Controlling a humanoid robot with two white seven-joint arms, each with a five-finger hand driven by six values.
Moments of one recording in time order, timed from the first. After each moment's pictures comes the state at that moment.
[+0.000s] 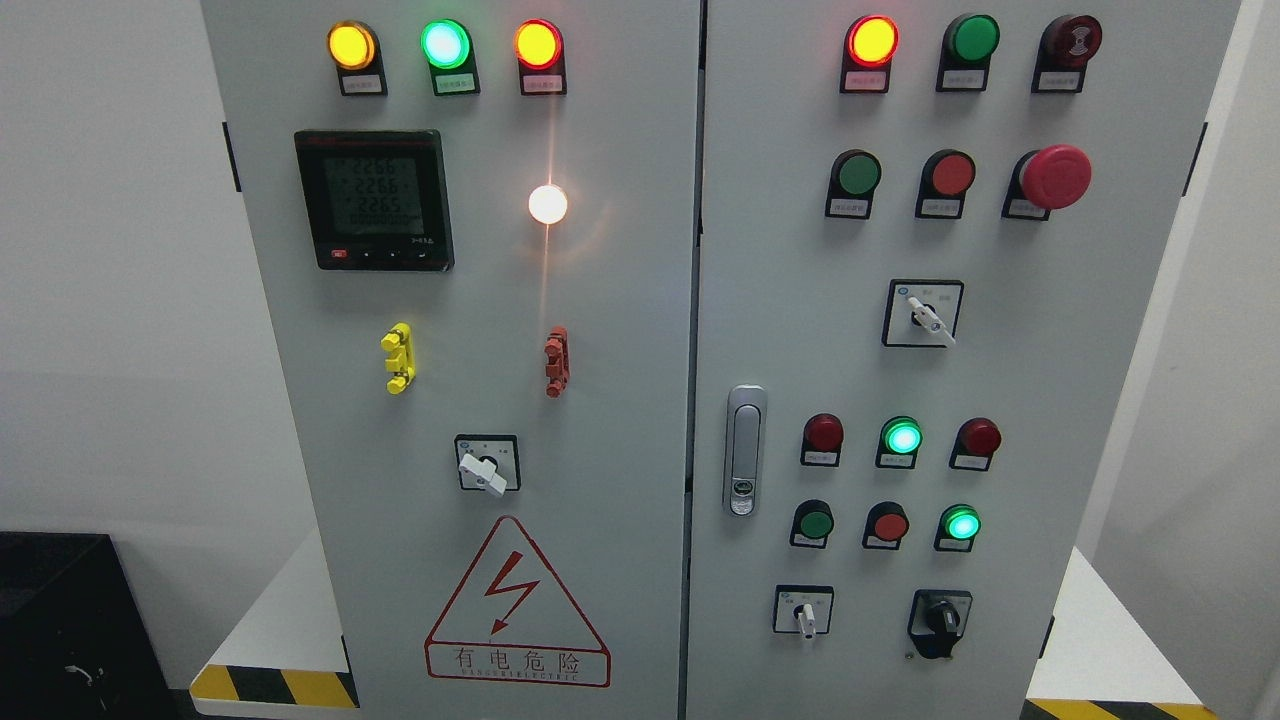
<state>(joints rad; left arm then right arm) 0.00 -0.10 -0.14 0.00 0.10 -0.06 0.15 0.22 0.04 0.05 -0.39 0.06 -0.03 0.08</state>
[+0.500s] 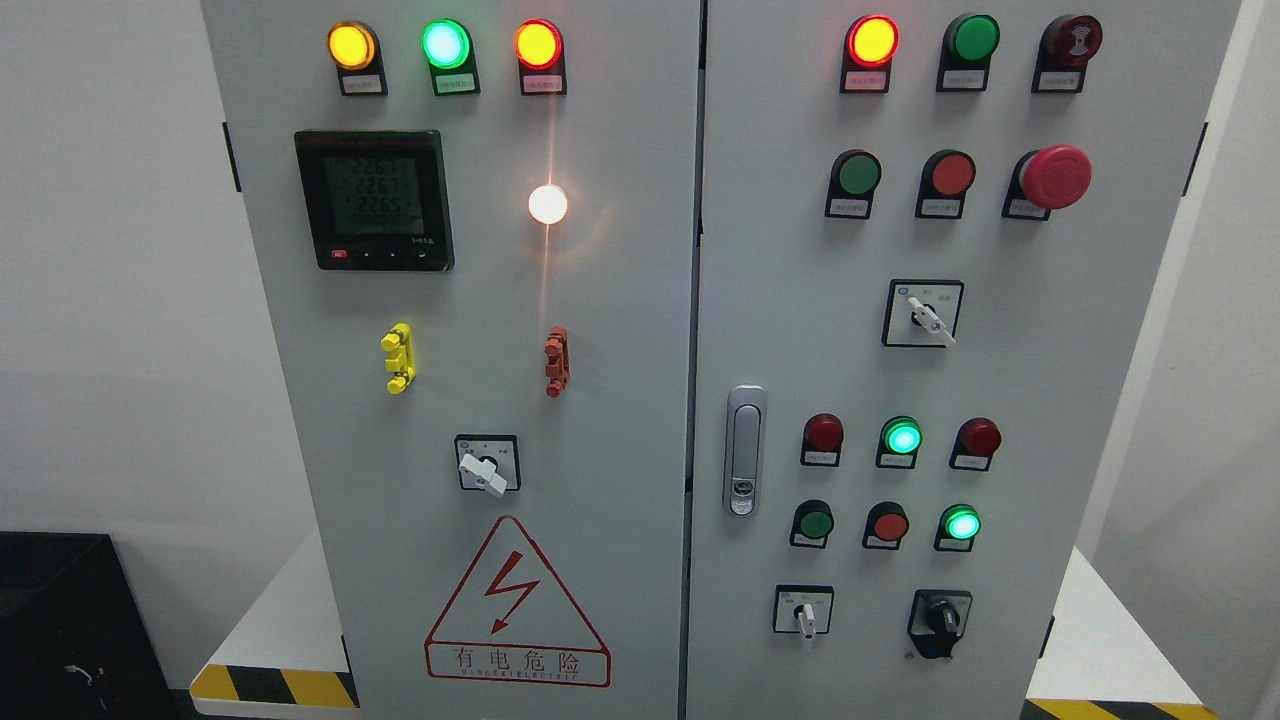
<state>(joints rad) 0.00 -0.10 -0.14 0.00 0.10 -0.06 0.15 0.25 0.02 0.11 -0.64 0.37 -0.01 -0.05</state>
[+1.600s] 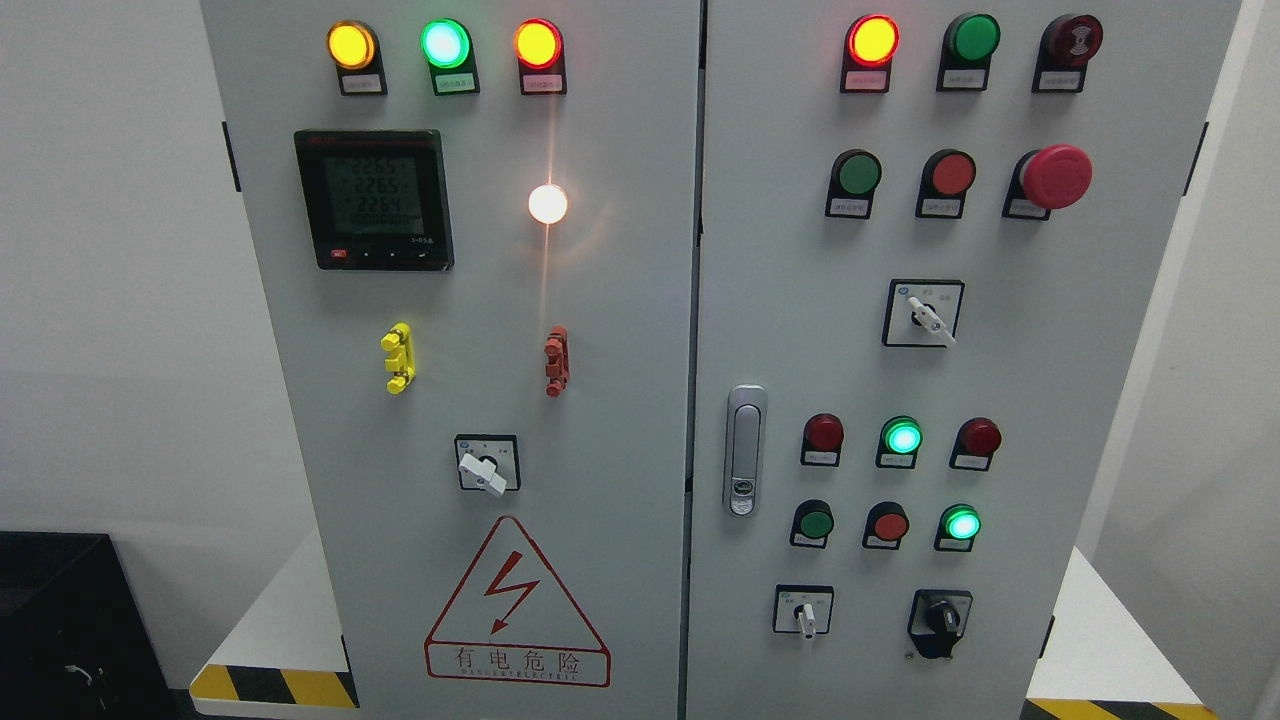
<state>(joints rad) 0.00 -0.10 -0.14 0.00 0.10 -0.06 0.15 0.26 0.05 0.10 -1.16 1.07 0.06 -0.15</state>
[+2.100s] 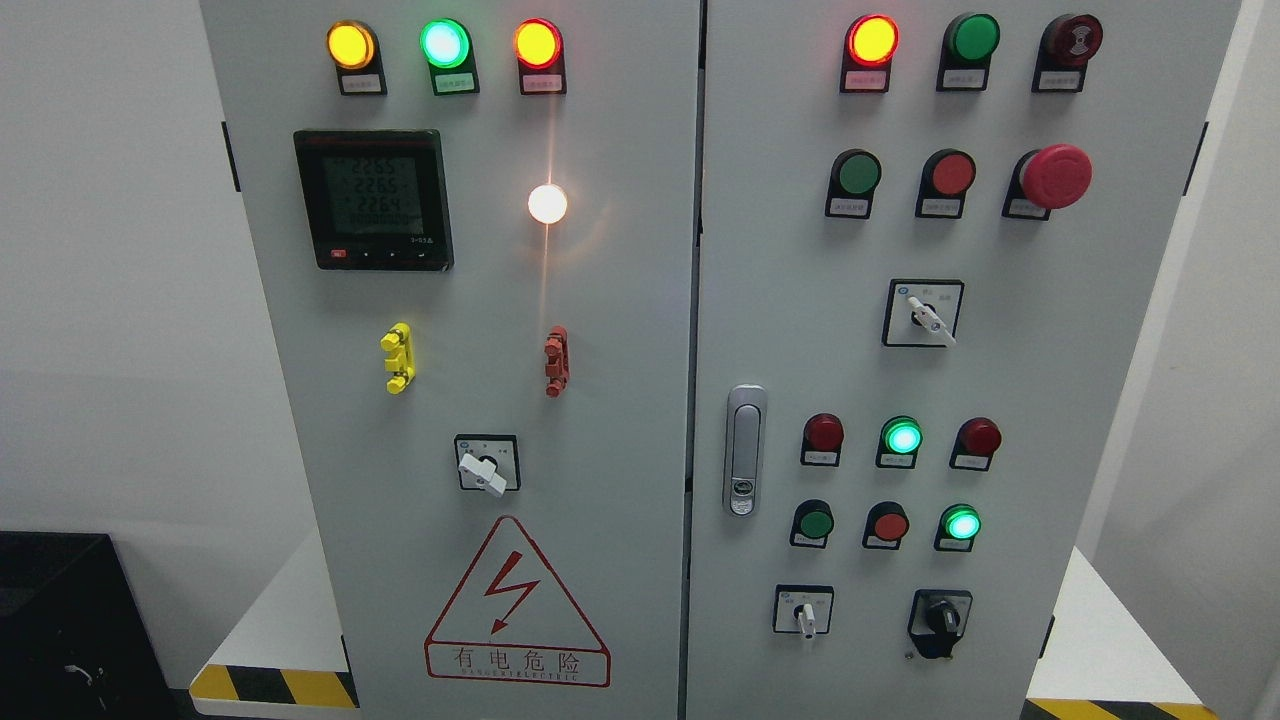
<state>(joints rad) 0.00 -0.10 -0.14 0.00 0.10 -0.06 0.15 0.26 0.09 0.06 -1.37 1.18 0.13 -0.13</state>
